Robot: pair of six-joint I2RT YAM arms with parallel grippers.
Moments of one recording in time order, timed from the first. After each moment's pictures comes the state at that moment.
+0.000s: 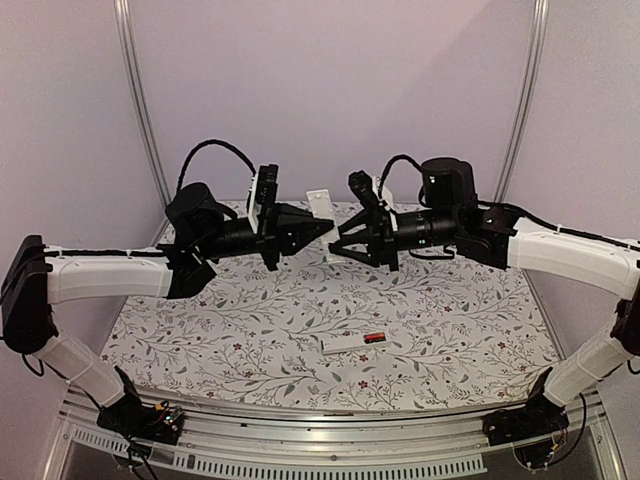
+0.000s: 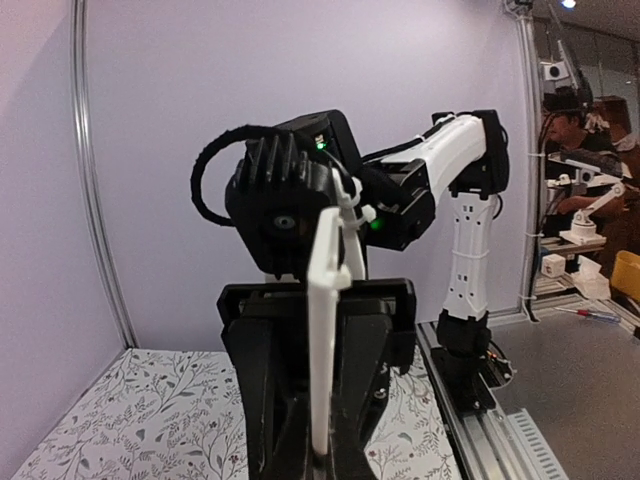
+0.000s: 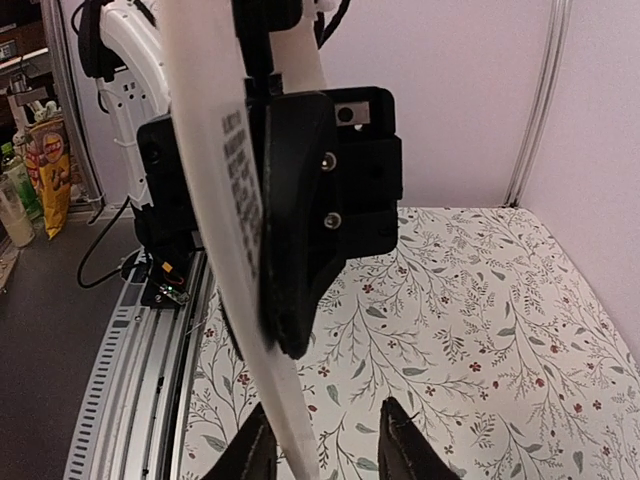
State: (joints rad) left arm -0.80 1.48 0.91 0.84 0.72 -0.09; right arm 0.82 1.46 1.19 -0.01 -0.64 -0.19
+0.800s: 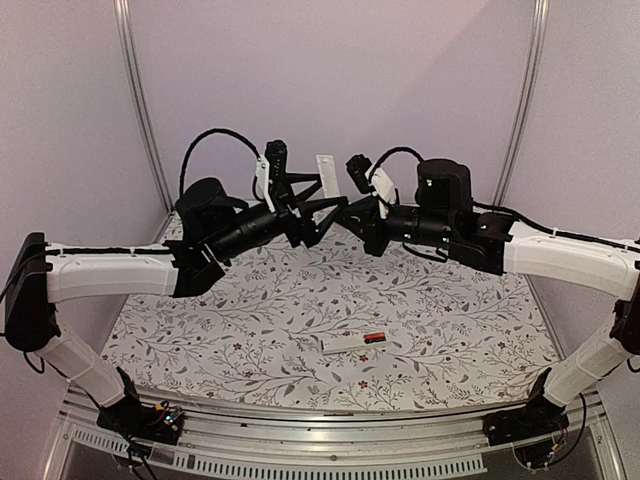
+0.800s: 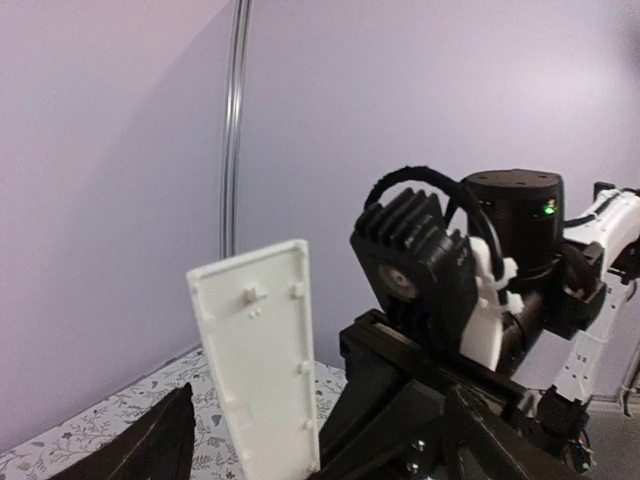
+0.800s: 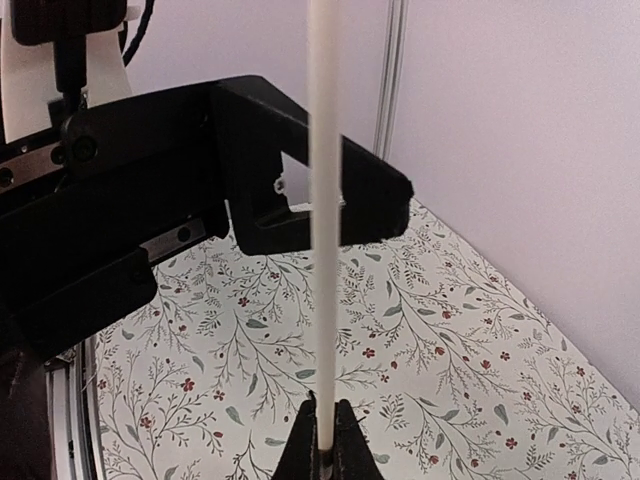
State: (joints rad) left arm -0.87 1.50 0.96 0.80 0.28 -0.15; right arm 0.87 1.48 1.19 0.08 -0.23 -0.10
